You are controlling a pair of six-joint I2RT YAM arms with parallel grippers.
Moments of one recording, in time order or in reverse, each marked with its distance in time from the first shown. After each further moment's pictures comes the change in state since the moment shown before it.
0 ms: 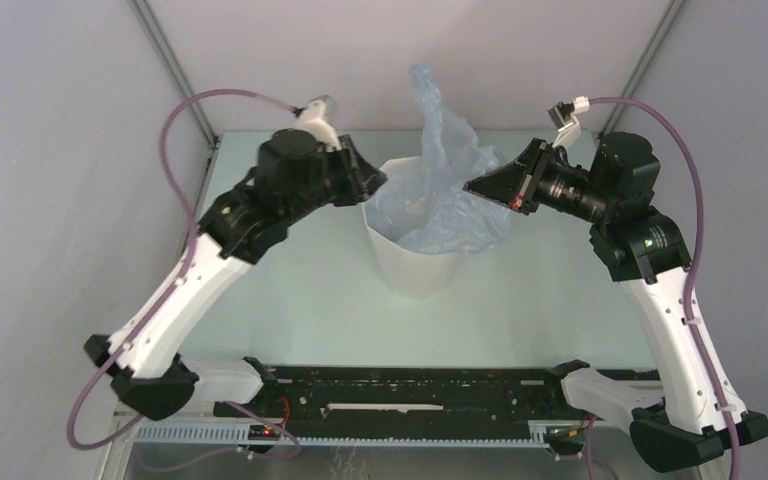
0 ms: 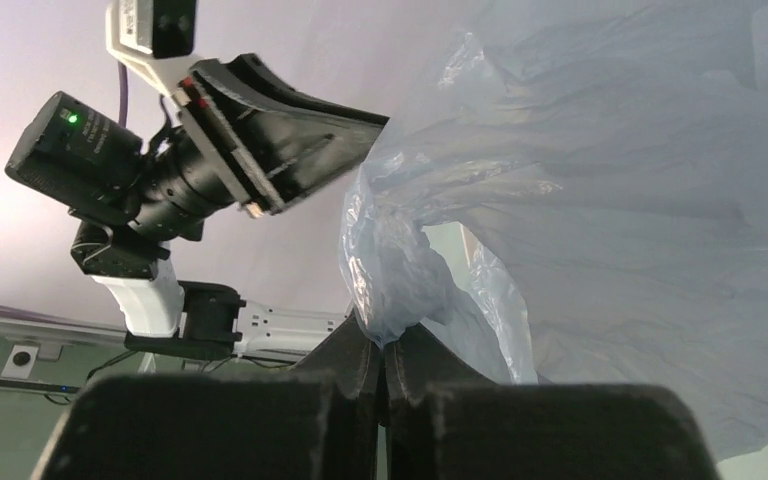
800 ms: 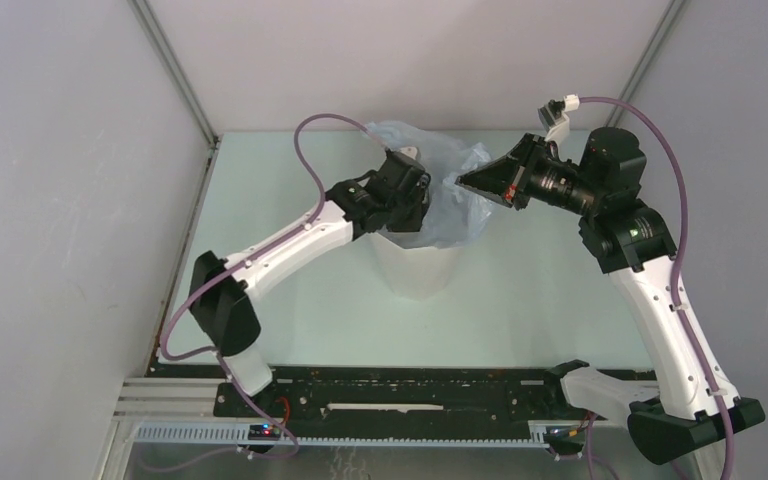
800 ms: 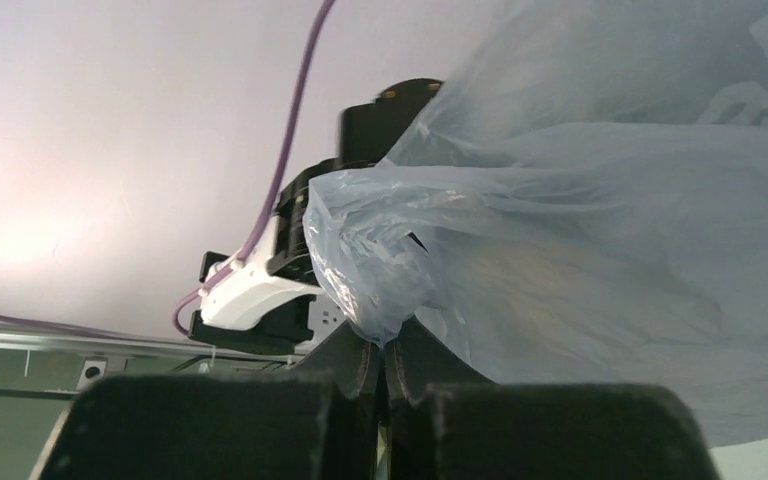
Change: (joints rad) left arm -0.113 0.511 -0.005 0.027 -0.045 -0.023; right arm -0.005 0.037 -0.034 0.089 -0.028 0.143
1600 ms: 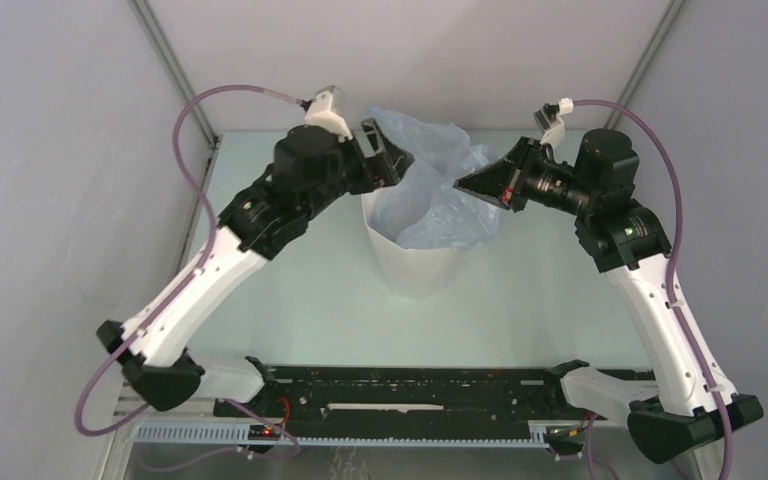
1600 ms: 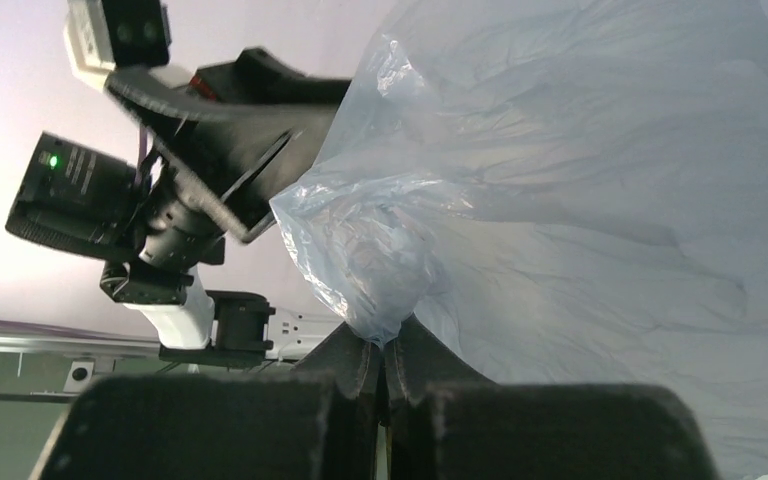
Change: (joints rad) left arm 0.048 -0.451 -0.003 0.137 -0.043 -0.004; right arm 0.005 0.005 -0.026 -0.002 0.003 -0.024
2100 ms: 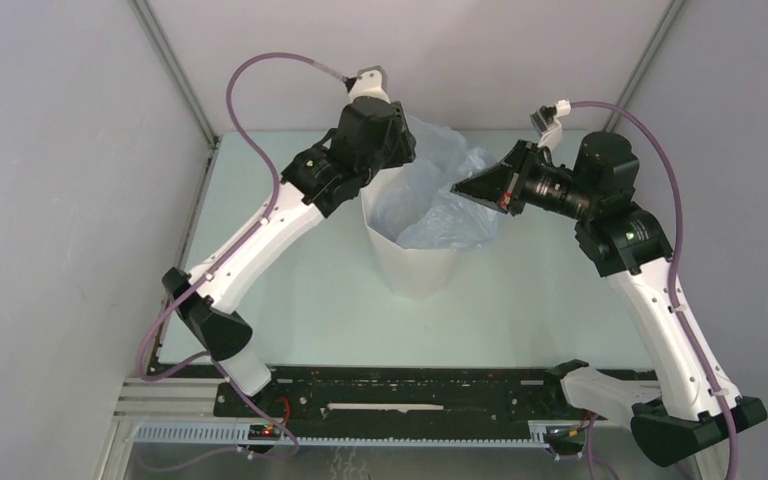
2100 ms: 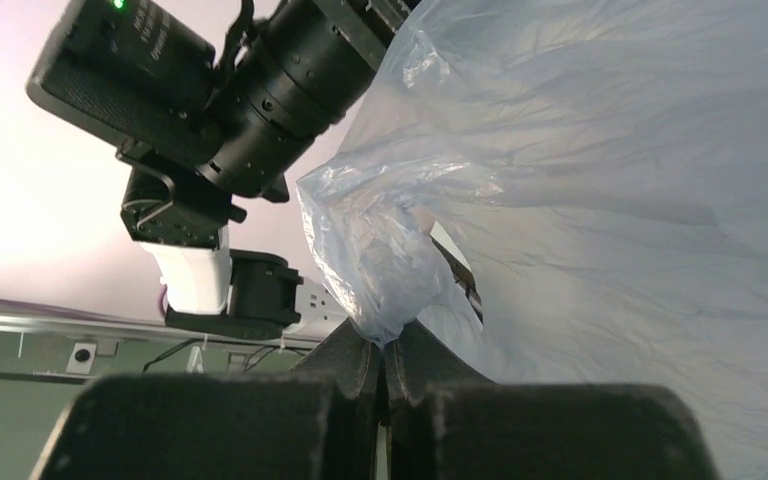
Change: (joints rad) left arm 0.001 0.372 0.287 -0.067 -0.205 0.076; right arm 0.027 -0.013 0.000 -0.002 0.003 -0.003
